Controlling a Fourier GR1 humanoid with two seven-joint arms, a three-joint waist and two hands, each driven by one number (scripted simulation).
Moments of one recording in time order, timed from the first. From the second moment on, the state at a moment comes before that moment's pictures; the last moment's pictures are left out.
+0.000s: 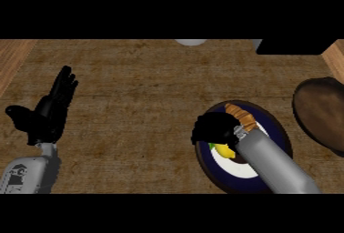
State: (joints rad) left arm -0.22 0.22 0.08 -1.48 0.04 0.07 0.08; right arm -0.57 -0.26 0.59 -1.12 1.33 0.45 -0.63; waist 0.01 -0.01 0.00
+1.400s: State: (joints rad) left arm -0.17 0.22 0.13 -1.48 0.03 0.09 0.07; right arm 0.05 -0.05 0.10 -1.99 1.17 0.25 0.06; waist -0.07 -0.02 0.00
